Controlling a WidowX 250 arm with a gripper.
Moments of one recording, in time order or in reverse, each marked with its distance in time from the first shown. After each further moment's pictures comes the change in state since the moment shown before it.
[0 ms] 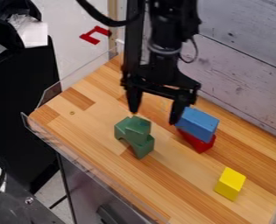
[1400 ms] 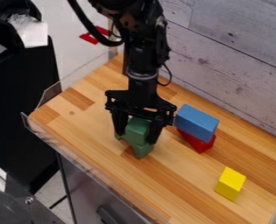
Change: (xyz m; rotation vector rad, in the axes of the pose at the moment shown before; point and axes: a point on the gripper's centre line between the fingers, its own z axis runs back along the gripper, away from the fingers) arm -0.006 0.020 -0.051 -0.038 0.110 -0.012
